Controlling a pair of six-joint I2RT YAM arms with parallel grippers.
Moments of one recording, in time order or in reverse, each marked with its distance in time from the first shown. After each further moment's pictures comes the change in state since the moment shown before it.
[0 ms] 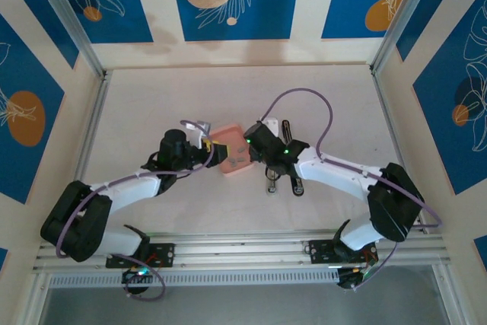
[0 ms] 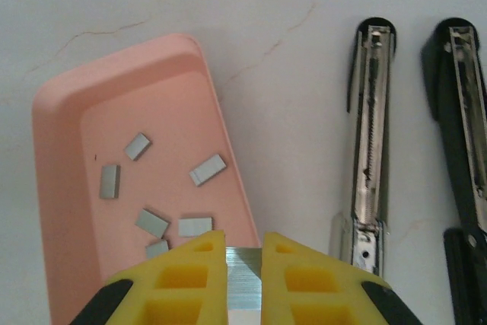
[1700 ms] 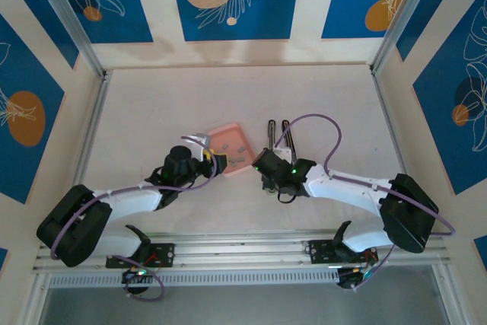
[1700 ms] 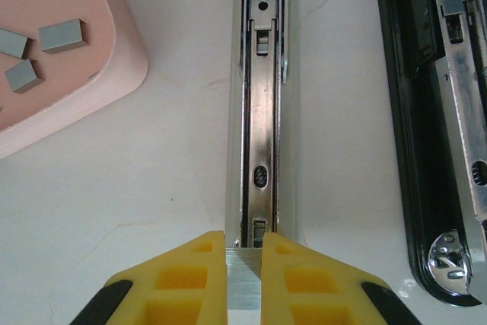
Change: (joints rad) left arm -0.113 -0.042 -0.140 0.093 -0.293 0.015; right arm 0.063 -0.103 -0.203 -0.155 -0.103 0.231
